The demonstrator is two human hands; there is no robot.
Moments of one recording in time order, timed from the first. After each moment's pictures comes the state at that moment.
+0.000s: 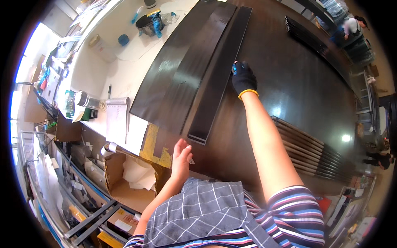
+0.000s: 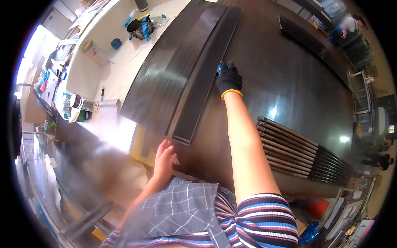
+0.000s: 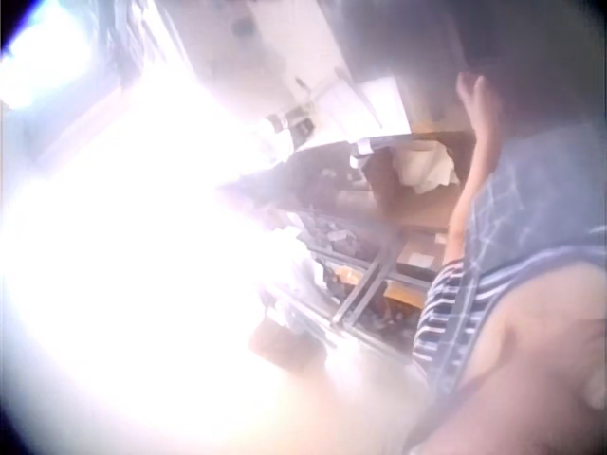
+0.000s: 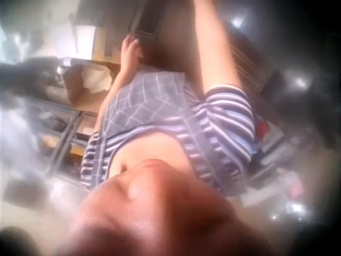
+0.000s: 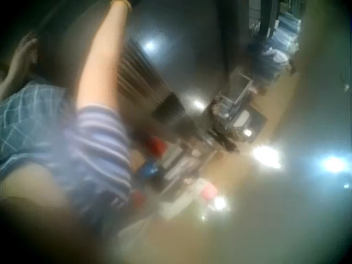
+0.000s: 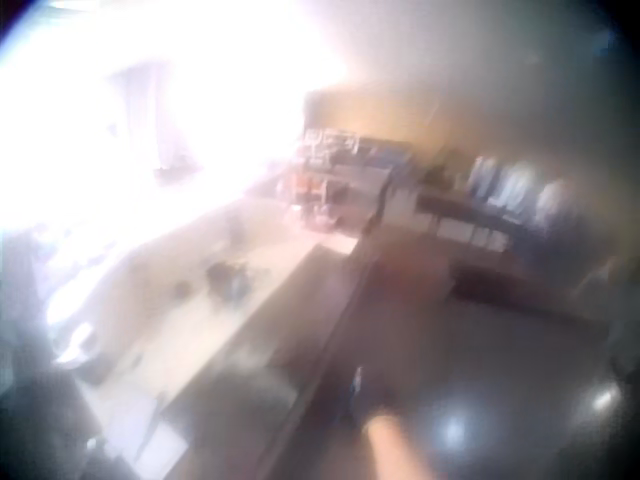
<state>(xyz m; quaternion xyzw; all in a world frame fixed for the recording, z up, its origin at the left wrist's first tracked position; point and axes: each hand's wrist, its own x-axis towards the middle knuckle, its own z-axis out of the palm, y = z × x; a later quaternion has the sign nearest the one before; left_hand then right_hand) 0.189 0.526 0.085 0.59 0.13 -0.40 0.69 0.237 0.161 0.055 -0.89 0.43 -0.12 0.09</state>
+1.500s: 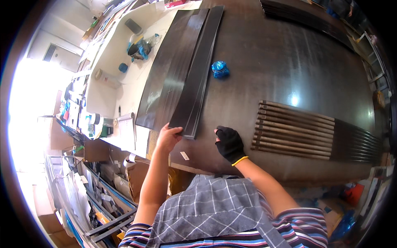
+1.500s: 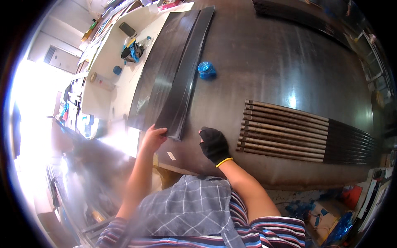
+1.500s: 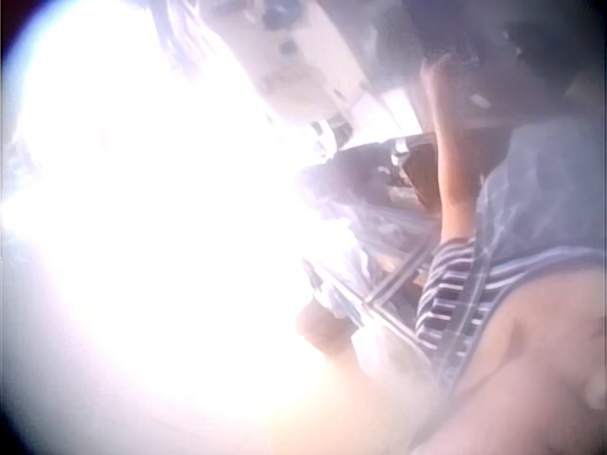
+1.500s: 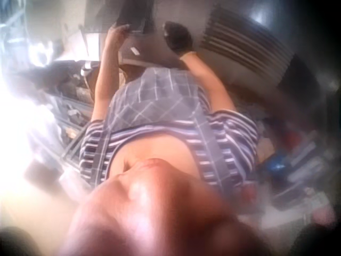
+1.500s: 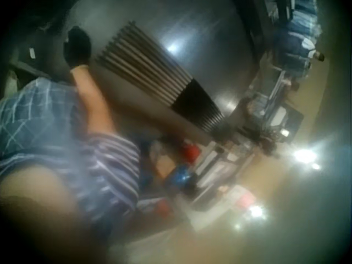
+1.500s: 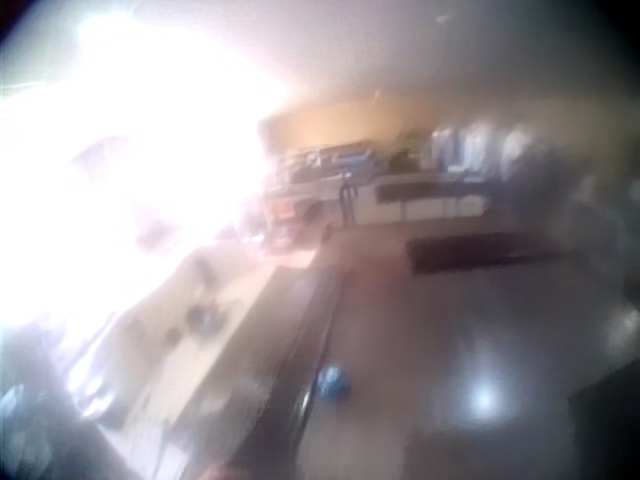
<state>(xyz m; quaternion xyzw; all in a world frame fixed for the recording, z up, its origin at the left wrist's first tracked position) 0.251 0.472 0.094 0.68 0.04 -0.42 0.60 0.027 0.331 0.030 -0.88 0.19 -0.33 0.29</state>
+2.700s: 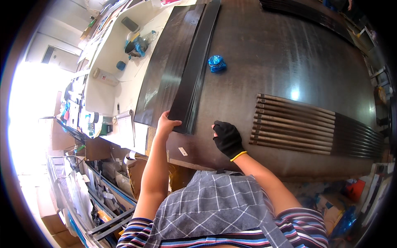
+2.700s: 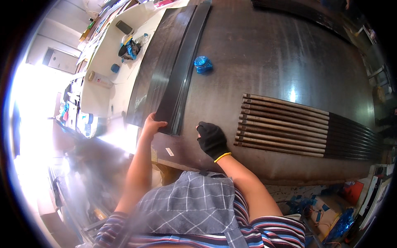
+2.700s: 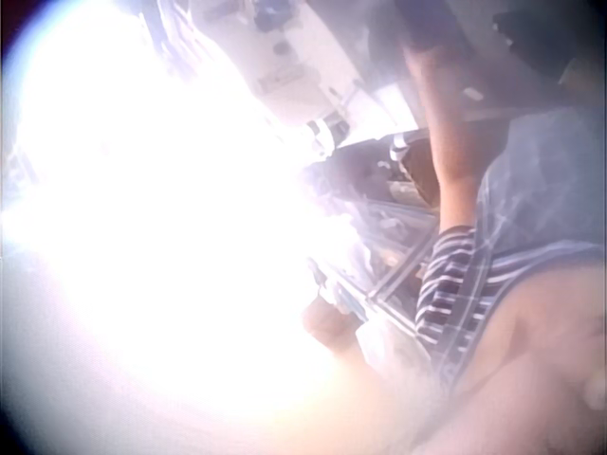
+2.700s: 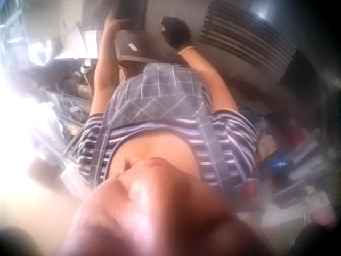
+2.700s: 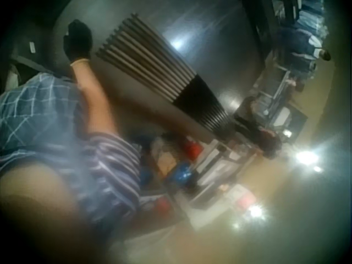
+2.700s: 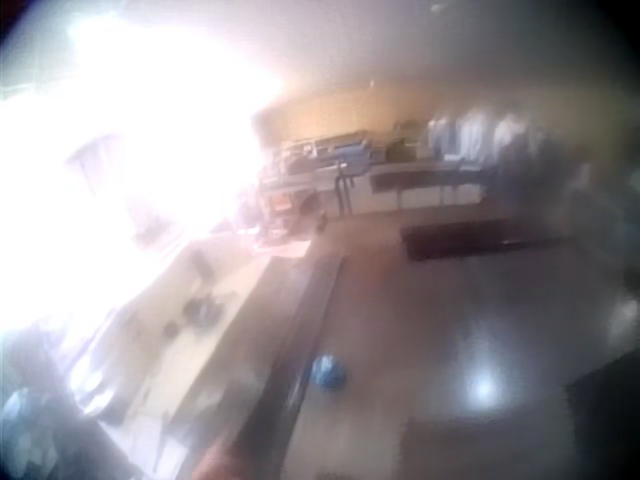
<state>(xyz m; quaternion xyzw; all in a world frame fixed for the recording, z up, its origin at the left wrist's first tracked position) 0.282 0.460 0.062 0.82 -0.14 -0.34 0.44 0.028 0.329 0.031 -0.87 0.18 -0.34 0.29</state>
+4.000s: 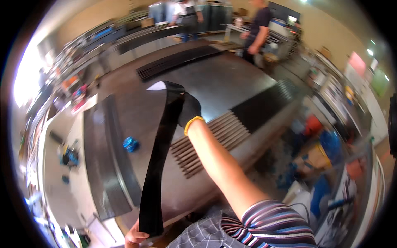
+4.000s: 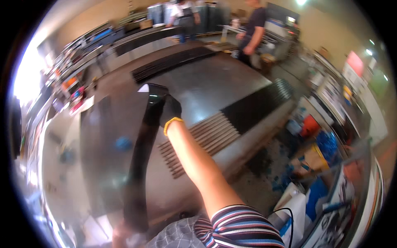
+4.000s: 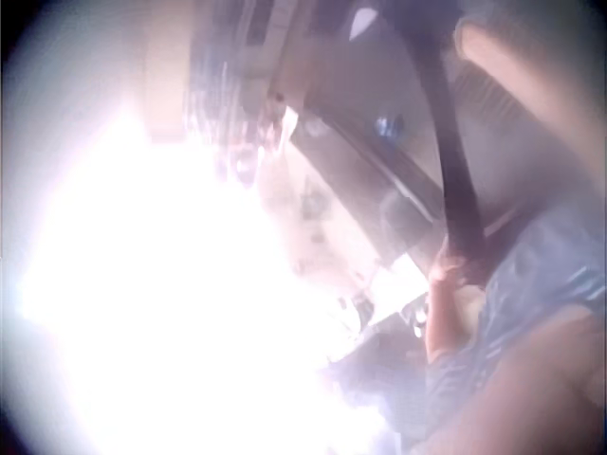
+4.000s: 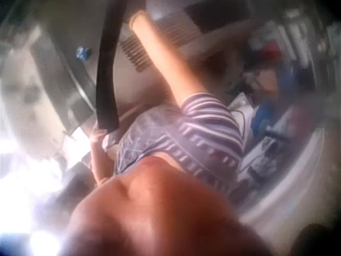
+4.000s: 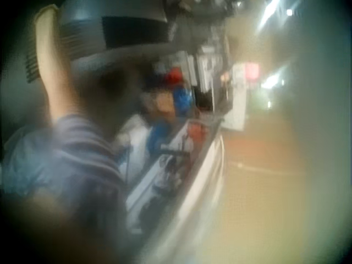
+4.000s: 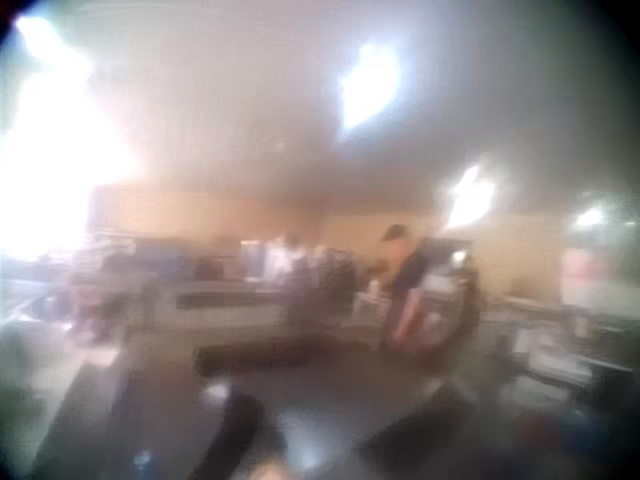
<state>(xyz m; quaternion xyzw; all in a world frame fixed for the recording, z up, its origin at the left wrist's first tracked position) 0.215 0.544 0.173 0.40 -0.30 -0.76 0.41 -0.042 0.137 0.232 -0.20 0.34 -0.66 0.64</state>
